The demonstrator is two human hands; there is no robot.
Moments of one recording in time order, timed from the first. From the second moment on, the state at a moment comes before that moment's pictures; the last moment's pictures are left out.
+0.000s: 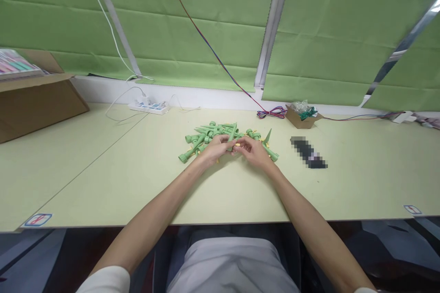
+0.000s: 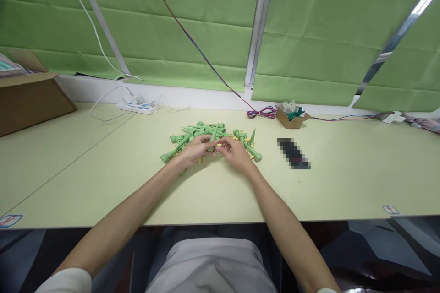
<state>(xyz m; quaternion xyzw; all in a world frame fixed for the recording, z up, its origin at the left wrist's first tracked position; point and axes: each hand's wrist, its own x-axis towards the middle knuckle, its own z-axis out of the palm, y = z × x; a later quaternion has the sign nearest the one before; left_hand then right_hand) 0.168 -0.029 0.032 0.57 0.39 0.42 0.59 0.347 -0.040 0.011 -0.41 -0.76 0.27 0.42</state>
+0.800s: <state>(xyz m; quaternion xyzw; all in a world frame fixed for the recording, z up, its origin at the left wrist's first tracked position) 0.169 -0.030 0.033 0.58 0.39 0.41 0.58 0.347 -0.038 0.009 -0.39 -0.77 0.26 0.43</state>
